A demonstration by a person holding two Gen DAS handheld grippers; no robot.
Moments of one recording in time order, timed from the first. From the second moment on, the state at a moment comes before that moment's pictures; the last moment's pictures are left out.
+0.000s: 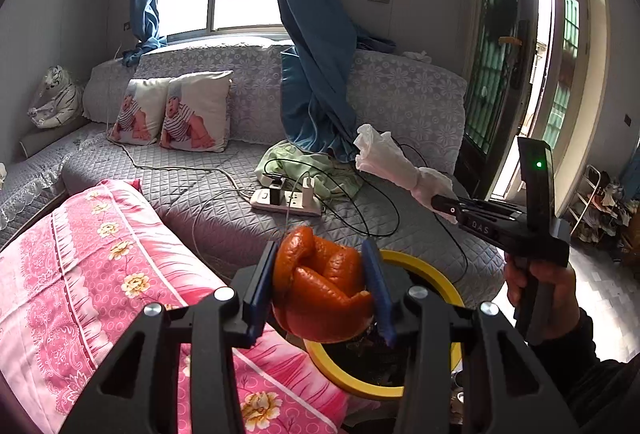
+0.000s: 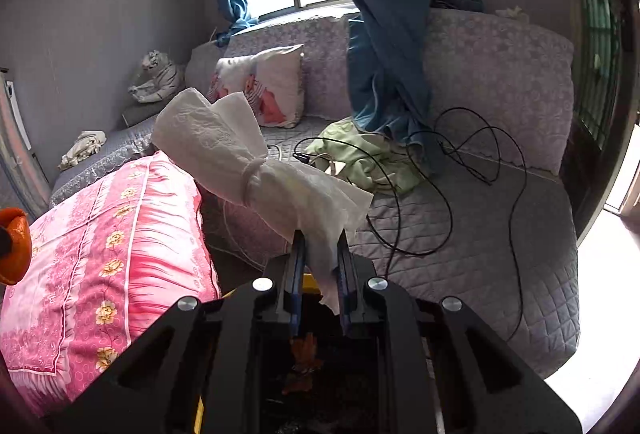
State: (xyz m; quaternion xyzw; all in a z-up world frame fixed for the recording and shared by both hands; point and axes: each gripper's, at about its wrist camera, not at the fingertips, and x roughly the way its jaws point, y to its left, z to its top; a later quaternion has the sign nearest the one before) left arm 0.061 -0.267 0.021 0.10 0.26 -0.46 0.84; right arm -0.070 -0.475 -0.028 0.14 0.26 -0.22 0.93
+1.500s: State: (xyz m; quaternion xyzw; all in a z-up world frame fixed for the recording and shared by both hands) left arm 0.112 -0.336 -0.057 0.04 0.35 -0.50 0.79; right arm -0.091 -0.496 -0.081 0.20 0.32 -0.25 0.89
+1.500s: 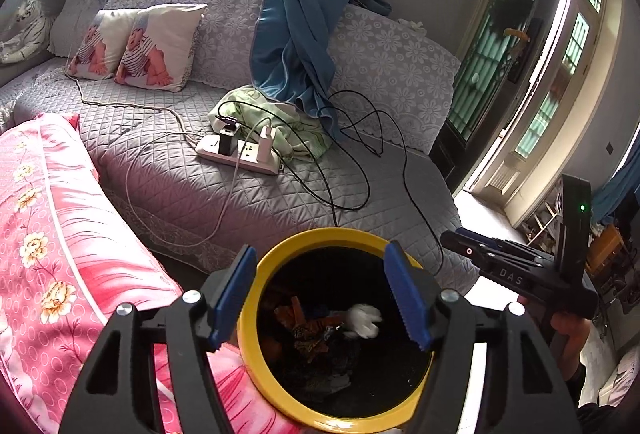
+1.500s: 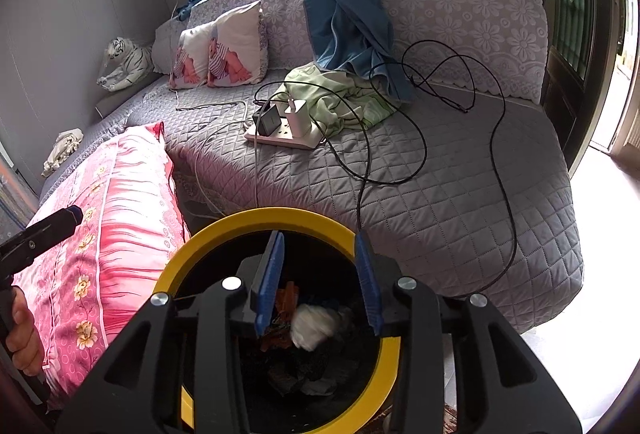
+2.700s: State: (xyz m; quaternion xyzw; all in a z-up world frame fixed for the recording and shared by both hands) left arm 0.032 0.058 -0.003 -0.09 0.12 -0.02 0.99; right arm 0.031 -0.205 -0.010 0.09 0.09 -0.08 0.99
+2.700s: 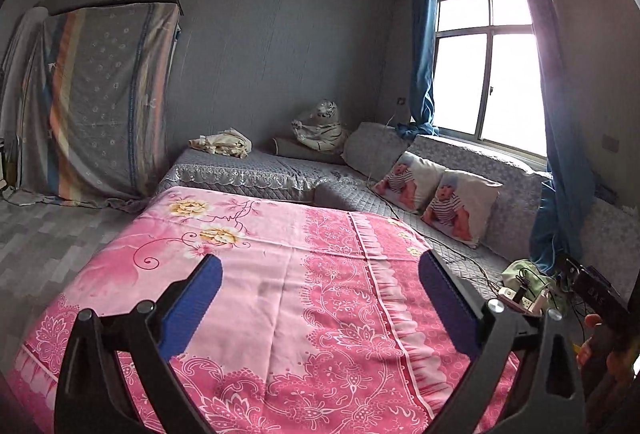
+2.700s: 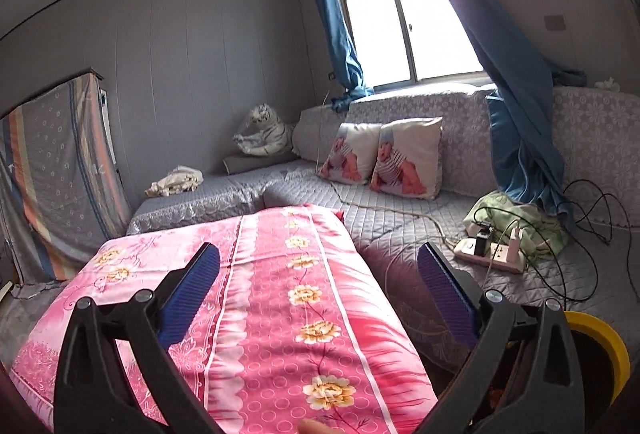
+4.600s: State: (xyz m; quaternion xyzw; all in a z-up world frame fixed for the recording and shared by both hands) left arm -0.016 0.027 0.004 -0.07 0.09 -0.04 0.99; right arm -0.017 -0.180 -0.027 0.08 0.07 -0.12 0.99
